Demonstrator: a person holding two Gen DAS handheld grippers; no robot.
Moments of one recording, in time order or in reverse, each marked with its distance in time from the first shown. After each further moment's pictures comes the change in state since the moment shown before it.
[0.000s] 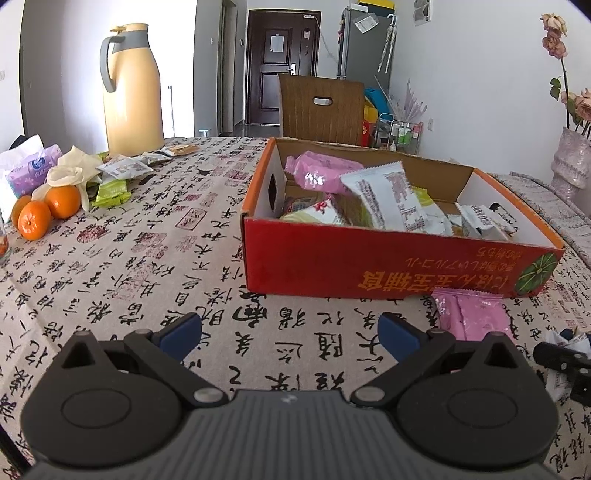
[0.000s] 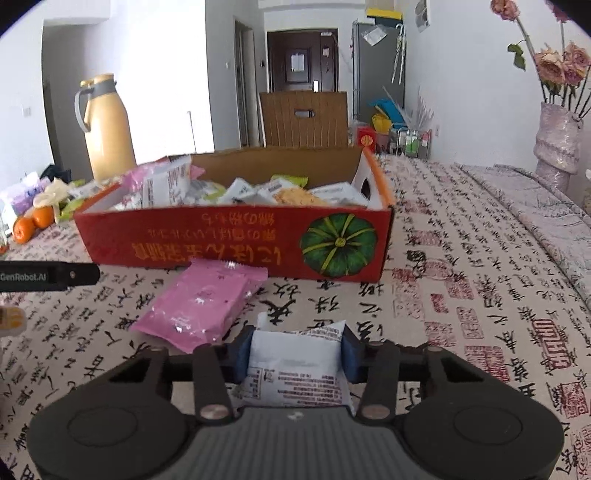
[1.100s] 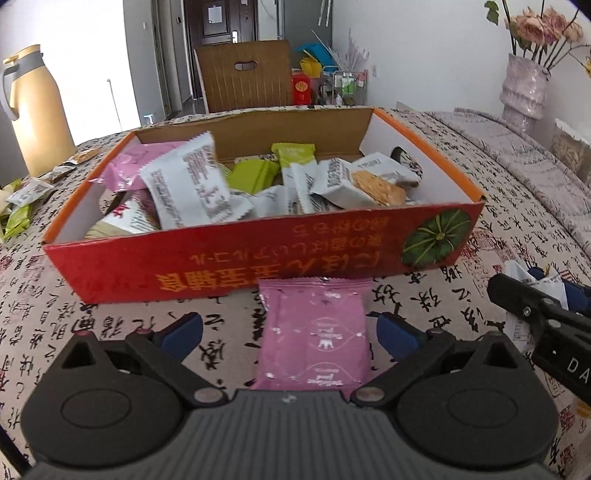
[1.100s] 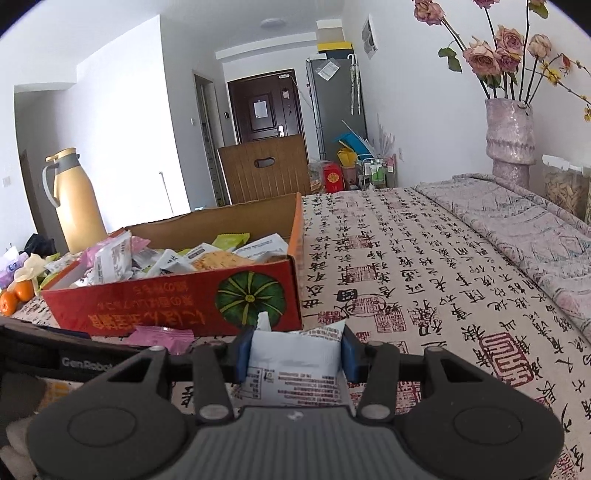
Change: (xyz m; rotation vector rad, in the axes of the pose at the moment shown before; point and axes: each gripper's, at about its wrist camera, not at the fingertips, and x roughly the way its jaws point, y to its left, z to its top) left arm 0.031 -0.134 0.007 0.167 0.141 -0.076; right arm -0.005 -0.064 0.003 0.148 -0.153 -0.027
